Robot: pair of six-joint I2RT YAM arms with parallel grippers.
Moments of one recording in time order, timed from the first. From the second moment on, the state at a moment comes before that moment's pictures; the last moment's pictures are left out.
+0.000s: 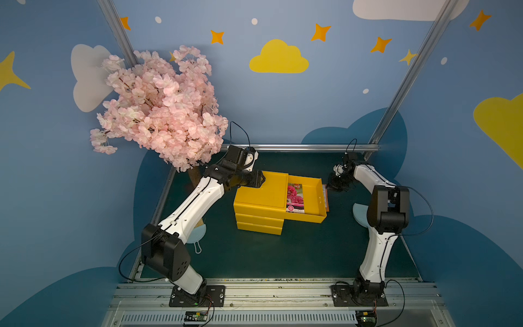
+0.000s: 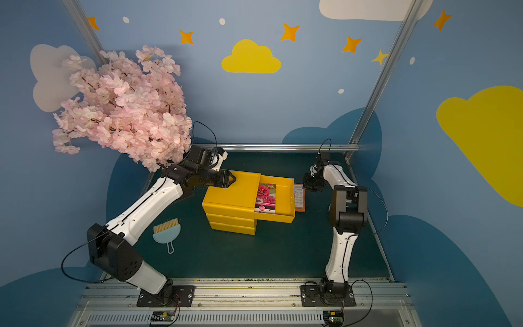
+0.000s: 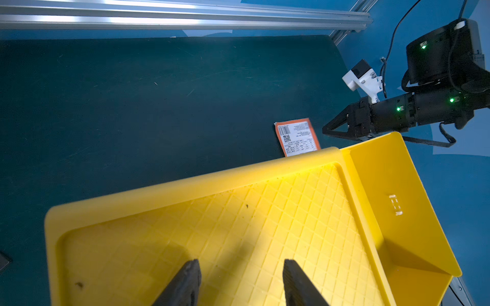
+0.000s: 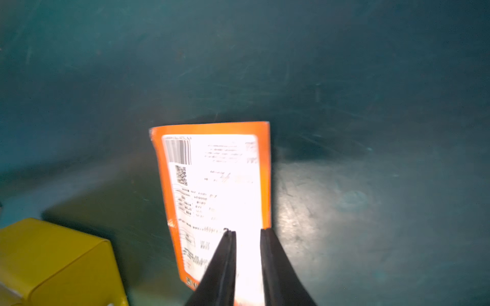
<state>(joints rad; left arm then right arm) -0.42 1.59 1.51 -0.73 0.24 -0.25 0.03 2.10 1.66 -0.84 -0.28 0.25</state>
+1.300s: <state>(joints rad) -0.42 1.58 1.50 -0.72 0.24 -0.25 0.53 1.39 1.37 -0.89 -0.17 0.40</state>
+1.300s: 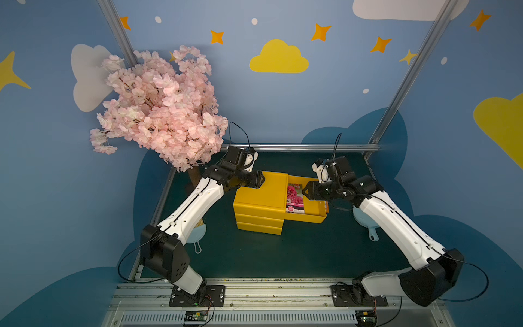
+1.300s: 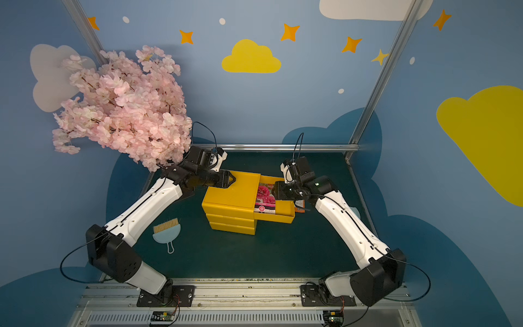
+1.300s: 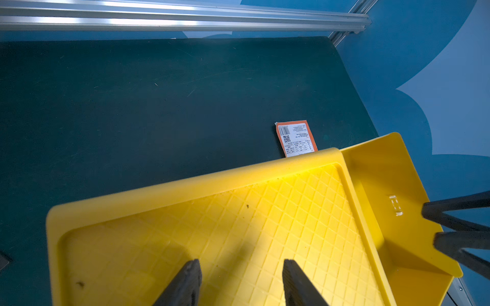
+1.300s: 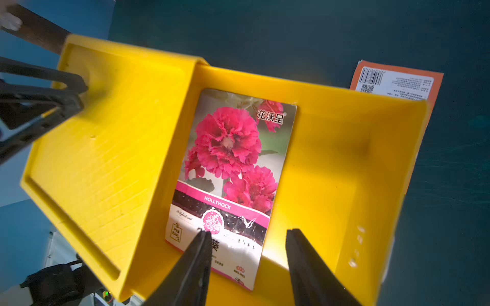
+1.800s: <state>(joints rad) -0.42 1.58 1.50 -0.72 0.24 -0.25 0.54 1.60 1.40 -0.86 -0.11 0.45</state>
